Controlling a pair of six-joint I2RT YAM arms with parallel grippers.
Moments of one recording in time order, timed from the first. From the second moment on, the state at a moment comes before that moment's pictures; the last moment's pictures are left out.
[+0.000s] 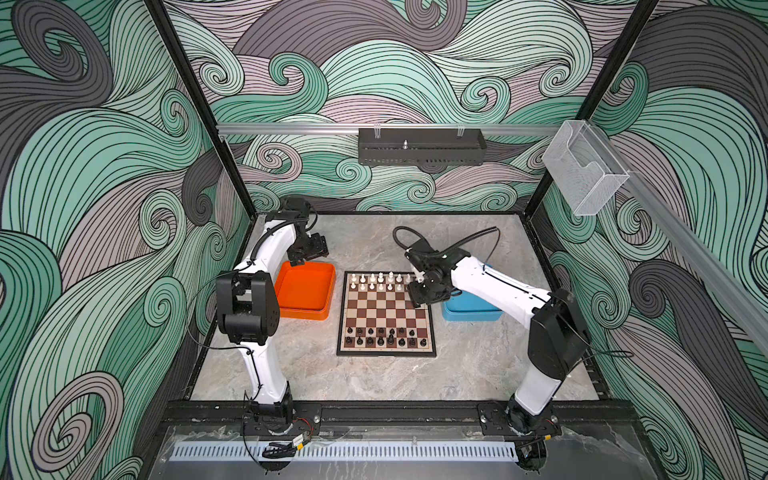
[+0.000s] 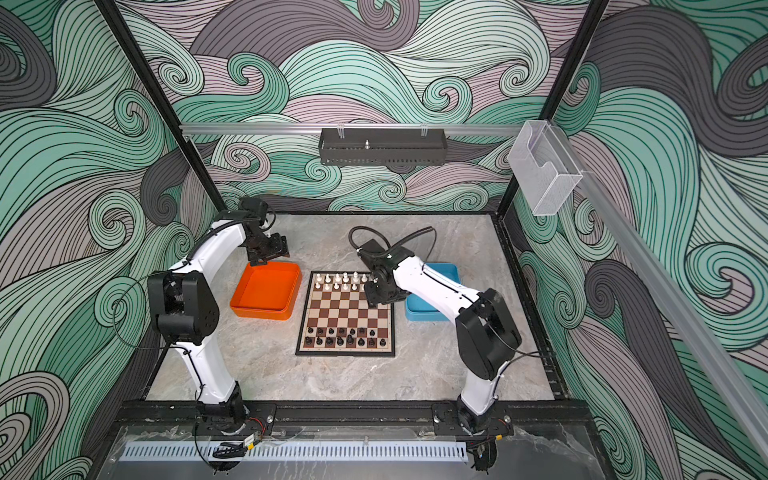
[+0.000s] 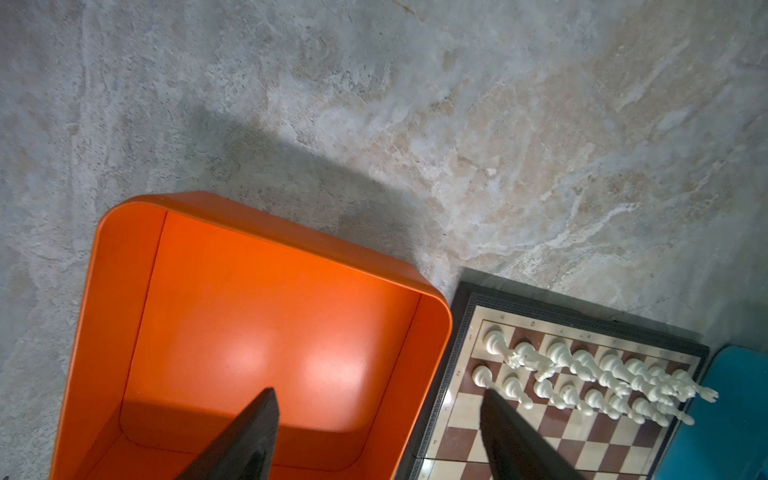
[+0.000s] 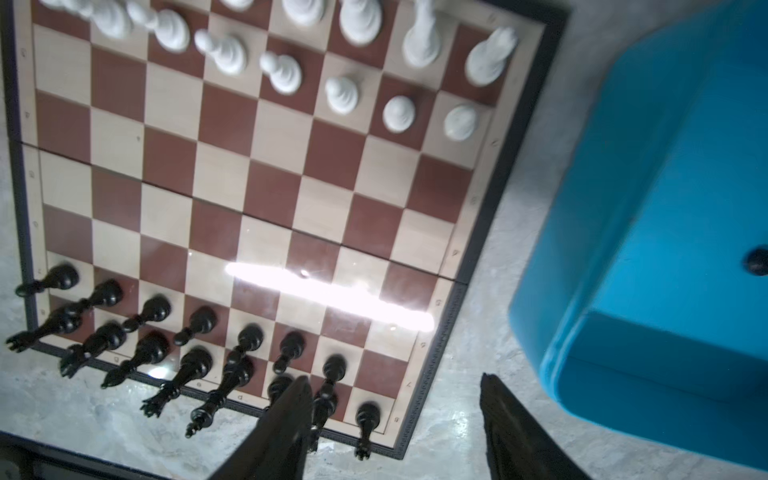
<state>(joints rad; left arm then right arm) -0.05 1.91 1.68 -1.04 0.09 -0.37 0.65 1.74 1.44 -1.01 0.04 0.36</state>
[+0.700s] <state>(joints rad) -0.21 1.89 1.64 -0.93 0.26 -0.15 0.08 1.73 1.44 -1.01 0.05 0.26</state>
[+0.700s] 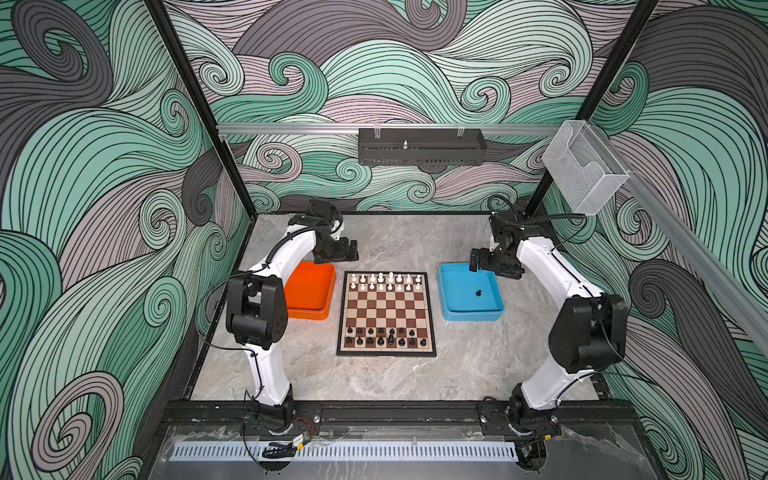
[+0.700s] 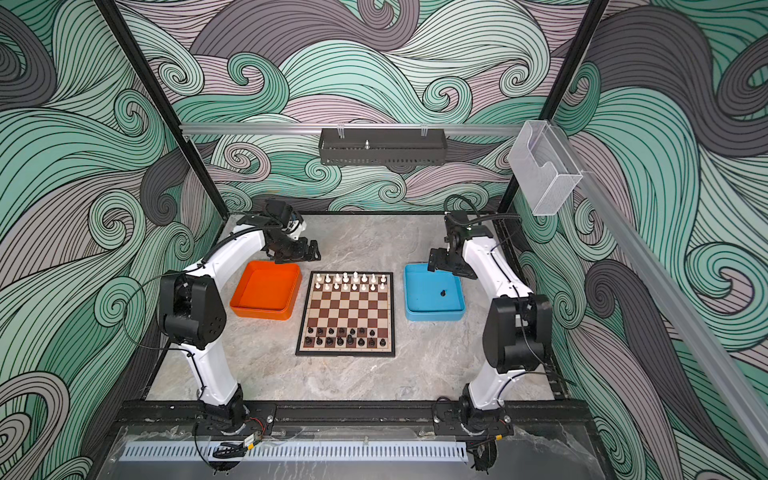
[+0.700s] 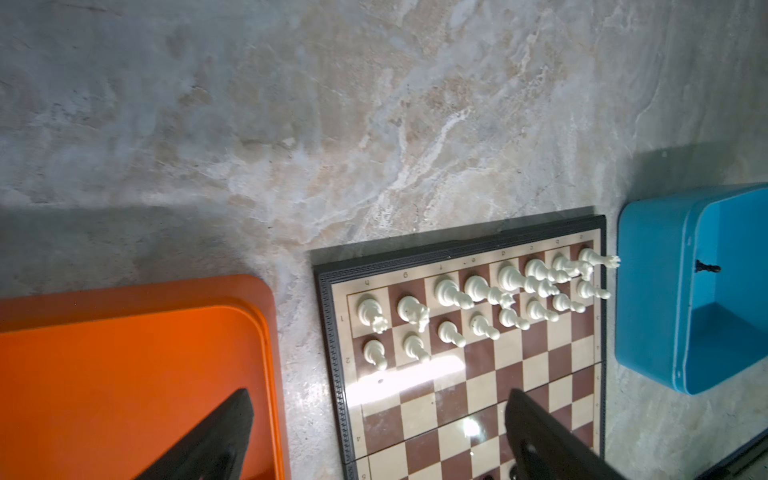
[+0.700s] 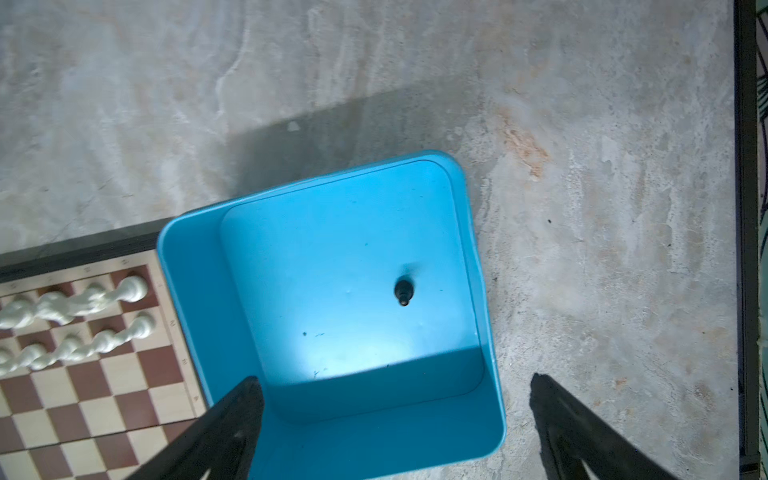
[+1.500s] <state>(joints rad) -0.25 1.89 1.64 -0.94 0.24 -0.10 0.06 1.85 1.41 -0.98 0.00 0.27</state>
